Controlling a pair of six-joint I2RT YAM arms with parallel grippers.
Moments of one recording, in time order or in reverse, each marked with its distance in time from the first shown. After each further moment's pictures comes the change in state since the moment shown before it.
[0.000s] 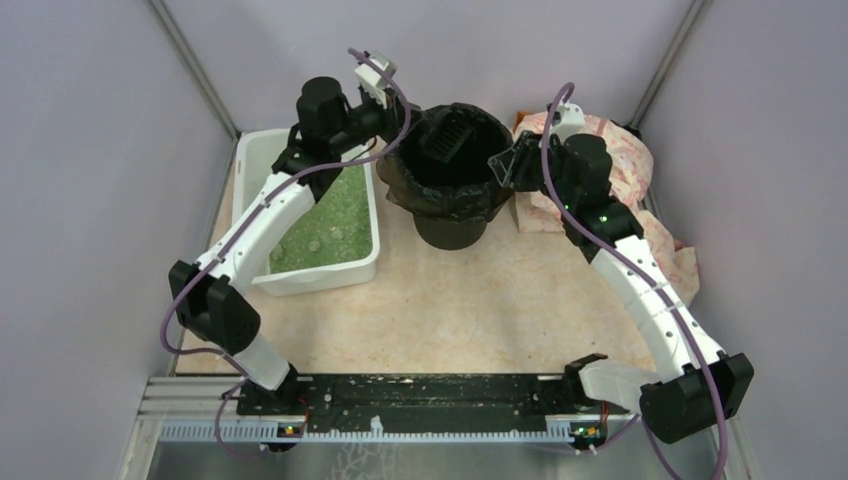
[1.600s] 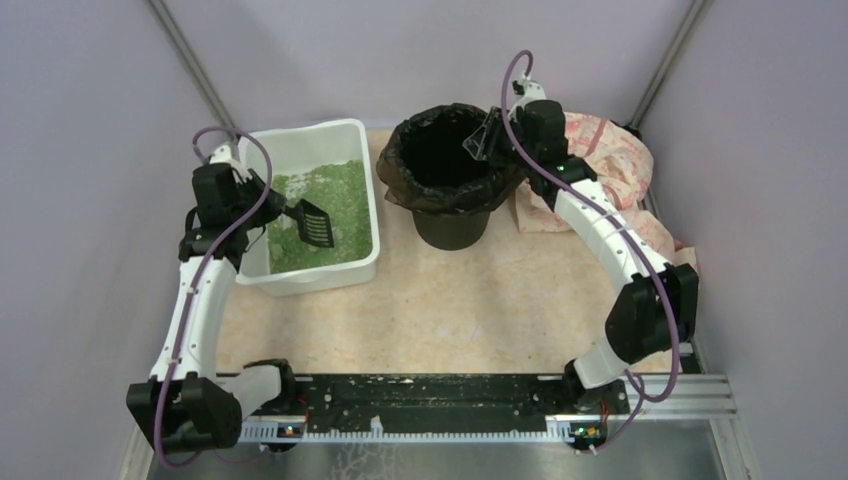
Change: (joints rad) left arm 0.545 -0.541 -0.610 -0.386 -0.341 -0.386; right arm -0.002 0.404 0.235 0.037 -0.060 0.072
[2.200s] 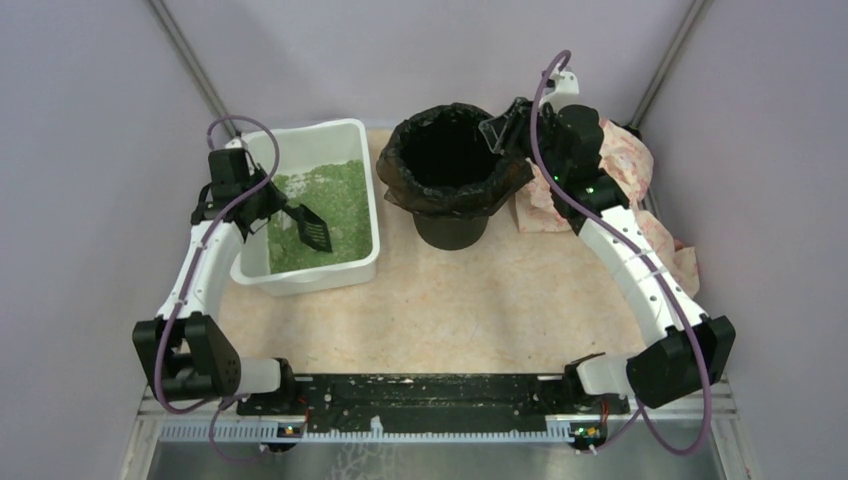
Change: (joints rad) left arm 0.003 0.211 0.070 -0.029 -0.061 -0.015; right arm 0.000 -0.241 -0.094 0.108 0.045 -0.058
